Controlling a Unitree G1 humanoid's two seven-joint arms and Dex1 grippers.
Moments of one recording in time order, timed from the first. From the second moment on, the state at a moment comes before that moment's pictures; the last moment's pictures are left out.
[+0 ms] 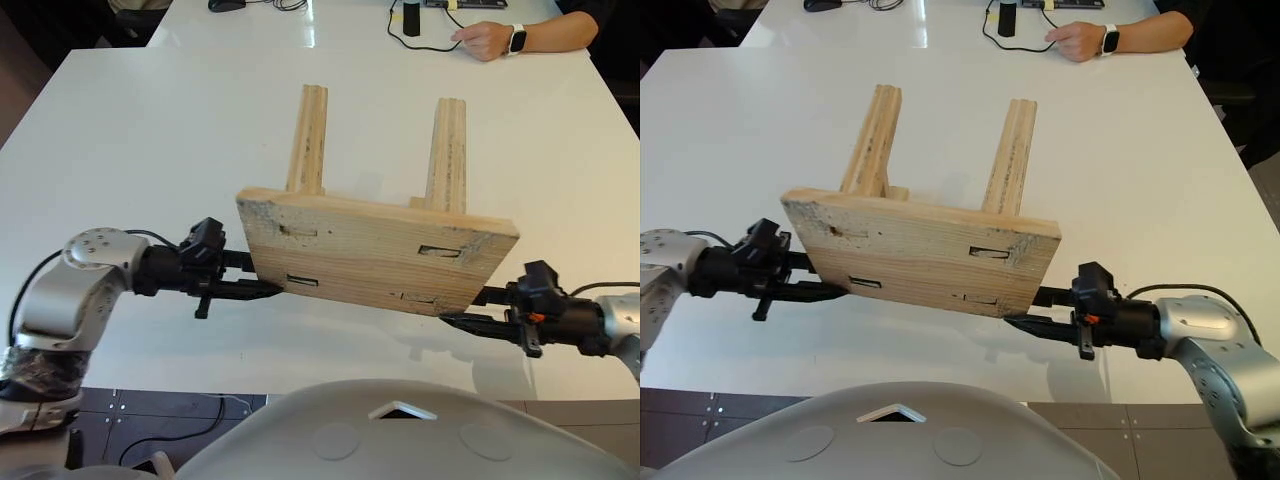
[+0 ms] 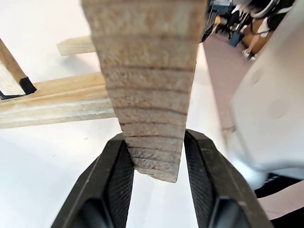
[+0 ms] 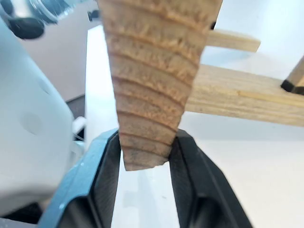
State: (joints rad) left arm 0.11 0.92 0.12 -0.36 -0.75 0.55 -1.43; right arm 0.53 -0.86 -0.27 -0.64 0.82 0.48 1.18
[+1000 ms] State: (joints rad) left arm -0.20 0.69 0.08 -0.40 -1.95 0.59 -0.04; right arm 0.12 -0.52 -0.13 -0.75 1.76 0.20 -0.17
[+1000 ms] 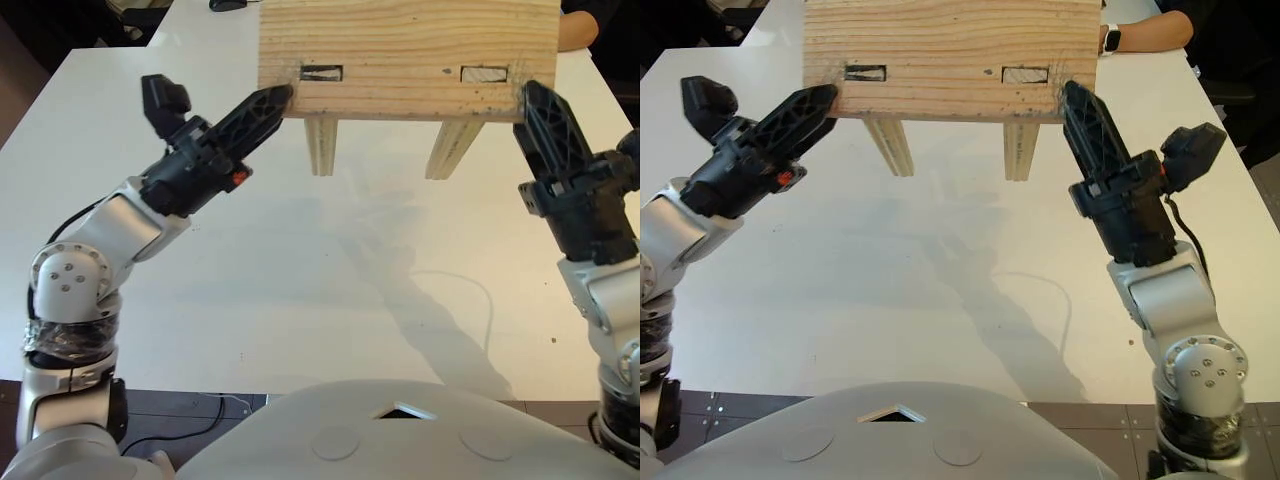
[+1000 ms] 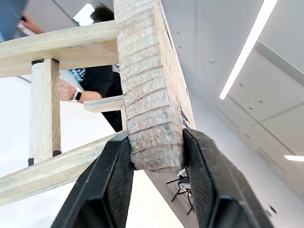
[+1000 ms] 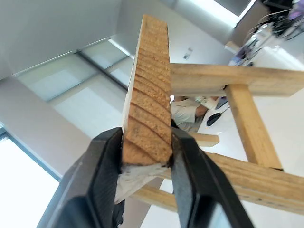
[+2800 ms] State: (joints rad) left arm -0.04 0.23 -0.10 0.25 -0.16 -0.14 -0.12; right arm 0.15 -0.20 0.06 0.13 0.06 -0.19 -0.09
